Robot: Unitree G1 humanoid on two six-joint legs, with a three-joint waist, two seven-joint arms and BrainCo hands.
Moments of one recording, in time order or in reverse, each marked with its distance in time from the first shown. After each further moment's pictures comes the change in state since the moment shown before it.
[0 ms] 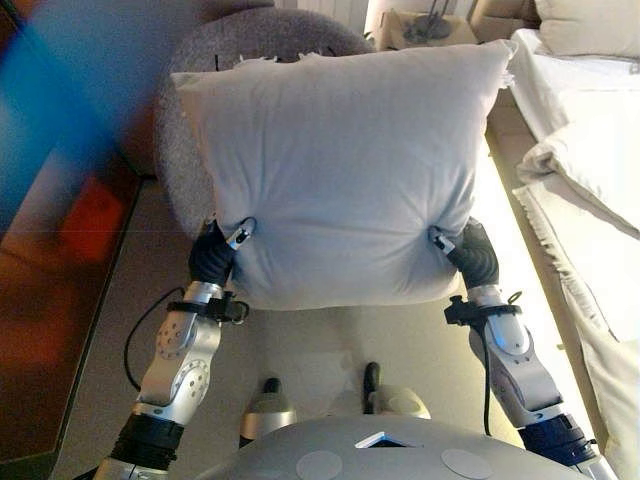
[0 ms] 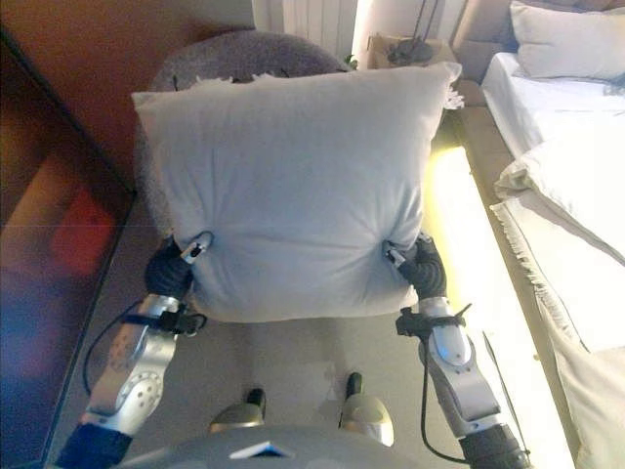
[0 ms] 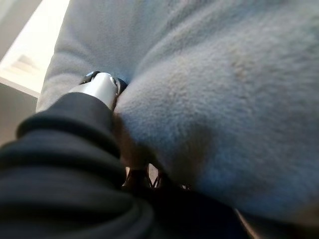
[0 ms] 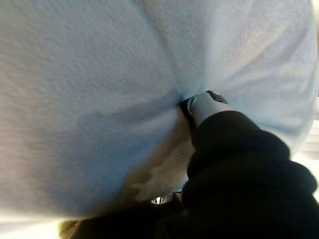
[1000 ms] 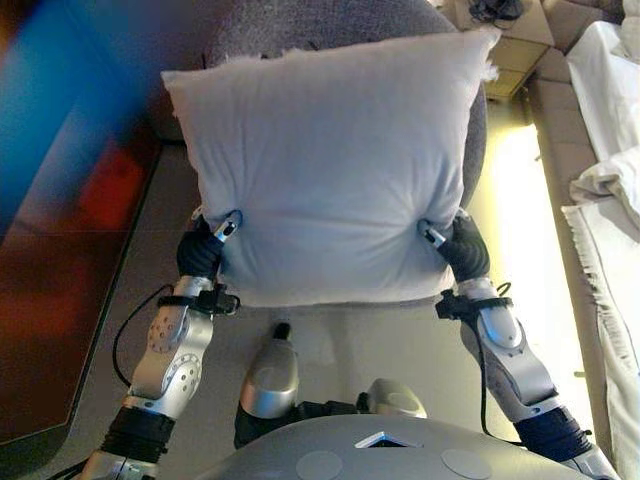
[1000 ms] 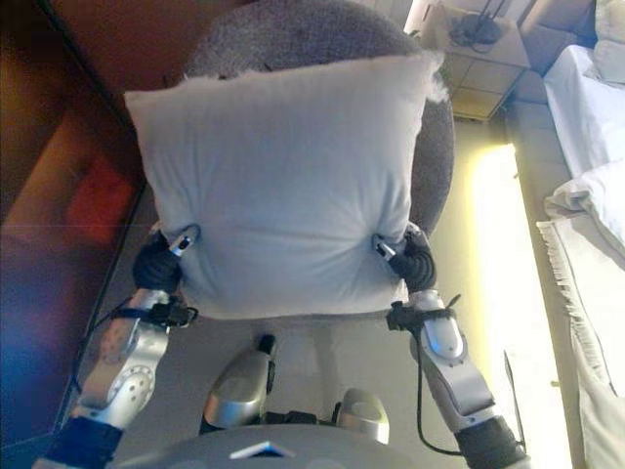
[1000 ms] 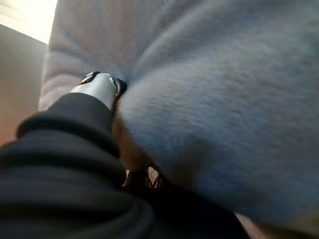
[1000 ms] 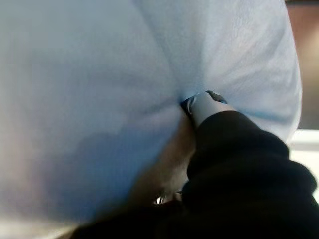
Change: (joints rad) left arm -0.058 0.079 0.018 0.021 -0.030 -0.007 0.057; right arm -0.032 0.040 0.066 -0.057 0.024 0.028 -0.083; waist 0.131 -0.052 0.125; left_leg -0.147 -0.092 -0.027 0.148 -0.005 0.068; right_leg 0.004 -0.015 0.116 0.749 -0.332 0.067
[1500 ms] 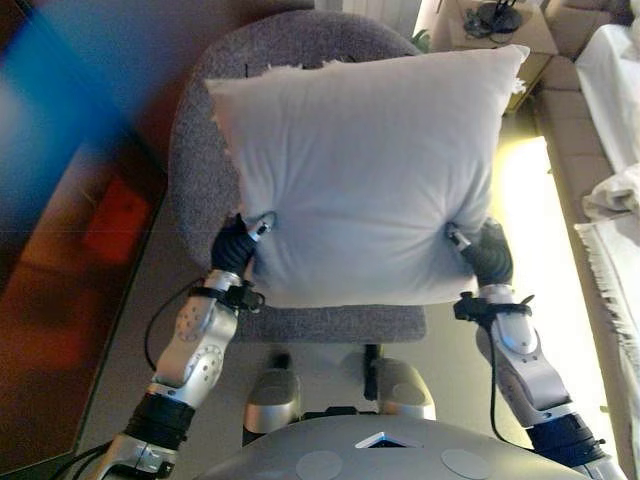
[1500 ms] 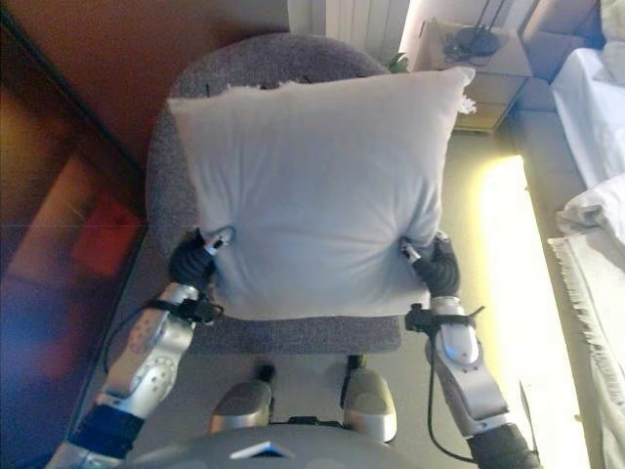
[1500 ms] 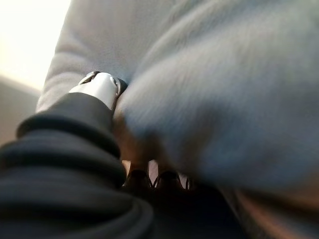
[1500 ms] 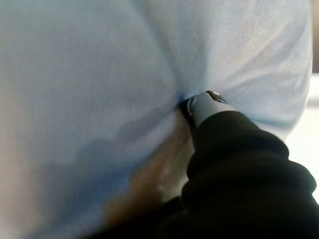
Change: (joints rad) left arm -0.004 -0.080 -0.100 0.023 0.032 0.069 -0.047; right arm 0.054 -0.081 -0.100 0.051 0.016 -0.030 -0.015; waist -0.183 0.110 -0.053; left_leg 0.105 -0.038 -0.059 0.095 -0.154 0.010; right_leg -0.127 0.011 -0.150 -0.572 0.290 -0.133
